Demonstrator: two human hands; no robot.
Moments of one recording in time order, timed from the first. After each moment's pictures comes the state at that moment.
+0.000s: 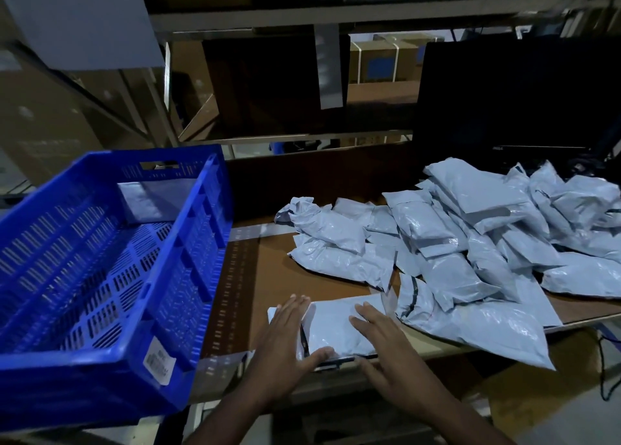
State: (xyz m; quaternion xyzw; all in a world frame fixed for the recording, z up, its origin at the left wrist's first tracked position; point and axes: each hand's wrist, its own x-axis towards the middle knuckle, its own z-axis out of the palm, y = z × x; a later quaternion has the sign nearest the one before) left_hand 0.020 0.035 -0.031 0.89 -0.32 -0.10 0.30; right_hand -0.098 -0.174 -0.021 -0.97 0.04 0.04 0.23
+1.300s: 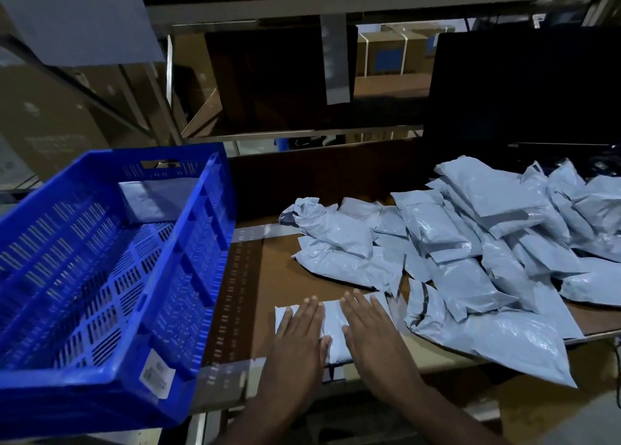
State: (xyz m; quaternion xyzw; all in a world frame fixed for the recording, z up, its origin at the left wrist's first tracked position) left_hand 0.024 0.010 -0.053 0.92 -0.36 0.05 0.13; right_hand -0.037 -0.158 -0.063 -0.98 -0.01 -0.19 0.06
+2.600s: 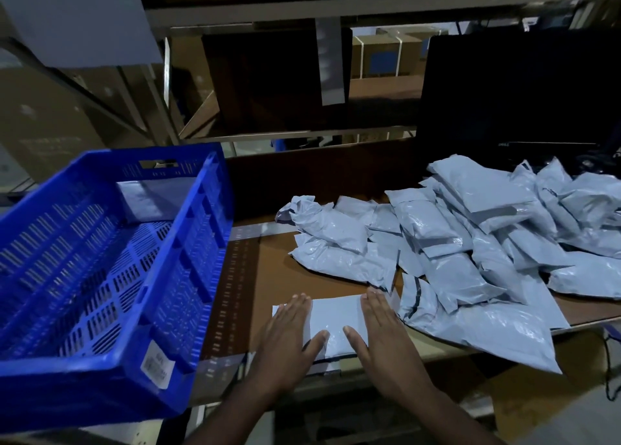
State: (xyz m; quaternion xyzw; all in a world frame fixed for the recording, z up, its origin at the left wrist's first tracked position) left_hand 0.027 0.022 -0.032 0.93 -0.30 -0.10 0.21; right_hand -0.067 -0.161 -0.039 -0.97 0.16 -0.02 0.19
